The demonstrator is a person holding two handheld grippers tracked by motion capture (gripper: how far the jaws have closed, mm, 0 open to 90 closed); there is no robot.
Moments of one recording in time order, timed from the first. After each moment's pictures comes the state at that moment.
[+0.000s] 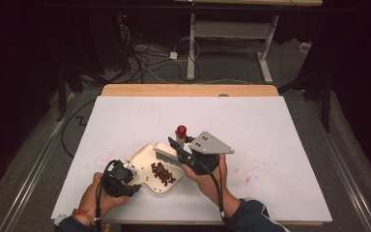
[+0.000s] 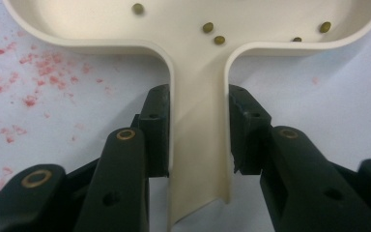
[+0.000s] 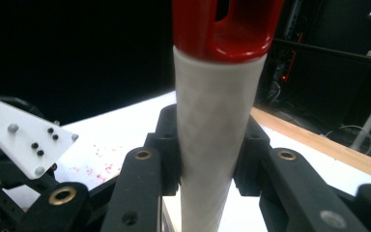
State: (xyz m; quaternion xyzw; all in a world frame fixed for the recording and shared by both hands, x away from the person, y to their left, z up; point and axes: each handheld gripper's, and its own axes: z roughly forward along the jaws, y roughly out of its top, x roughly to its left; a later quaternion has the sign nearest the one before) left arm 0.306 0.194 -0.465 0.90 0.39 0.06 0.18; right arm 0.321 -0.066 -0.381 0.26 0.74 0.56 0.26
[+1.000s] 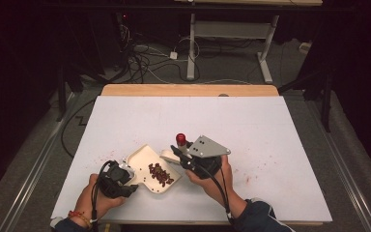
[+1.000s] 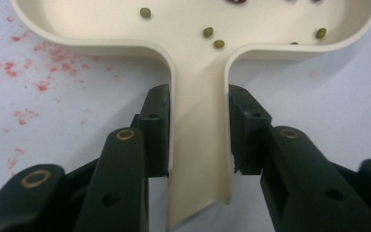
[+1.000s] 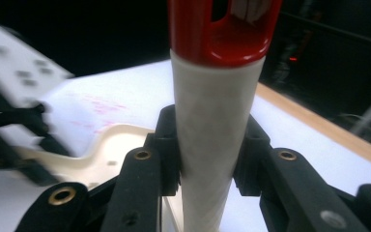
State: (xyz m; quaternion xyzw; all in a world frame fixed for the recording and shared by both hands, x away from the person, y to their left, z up) left arm 0.301 0.202 -0.460 0.89 0.40 0.06 0.19; right arm 0.314 -0.067 -0.388 0.23 0.79 0.51 0.25
